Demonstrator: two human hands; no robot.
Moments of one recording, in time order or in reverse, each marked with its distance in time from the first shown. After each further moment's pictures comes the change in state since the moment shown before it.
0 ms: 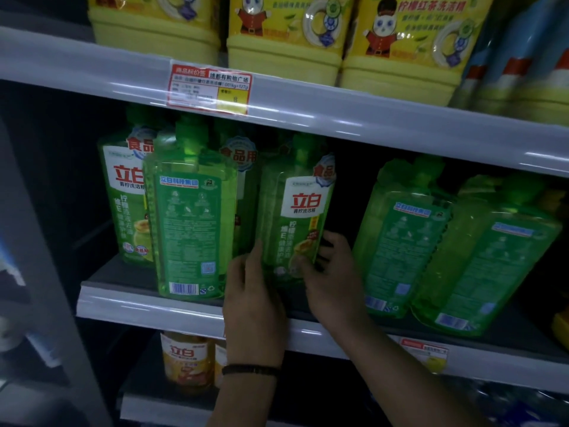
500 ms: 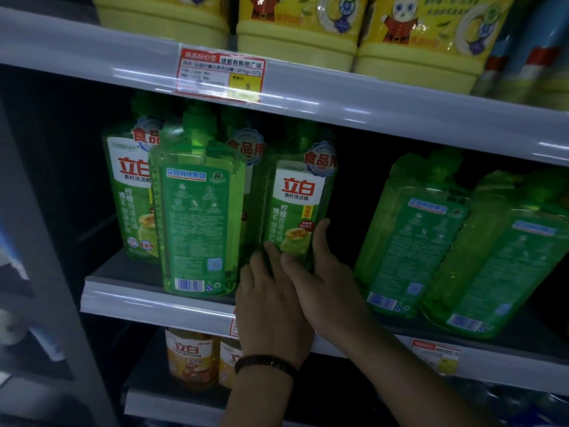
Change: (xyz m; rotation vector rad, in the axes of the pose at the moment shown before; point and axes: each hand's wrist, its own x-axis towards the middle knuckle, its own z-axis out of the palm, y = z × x) left_hand 0.002 0.004 0.011 0.418 -0.385 0.022; right_hand -0.017 -0.033 0.000 -0.114 -0.304 0.018
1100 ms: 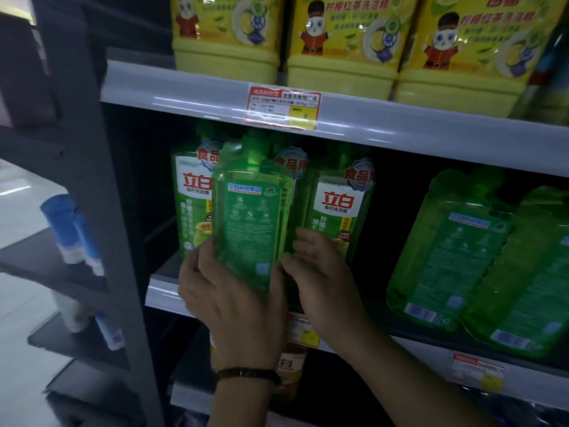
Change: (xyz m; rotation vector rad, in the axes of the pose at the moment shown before) left_hand -0.005 -0.052 -0.066 -0.334 0.538 -0.363; right_hand -0.010 -0.048 0.042 0.257 -0.033 -0.052
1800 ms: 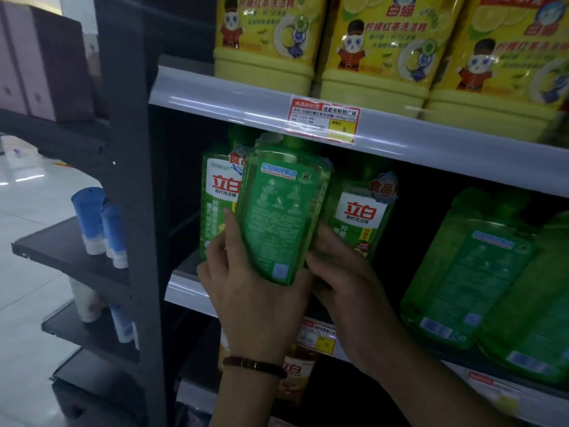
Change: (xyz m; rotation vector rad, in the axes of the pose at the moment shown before) left_hand 0.021 0.008 -0.019 -0.150 -0.010 0.041; right_hand -0.012 -0.026 -0.001 0.388 -0.238 -0.103
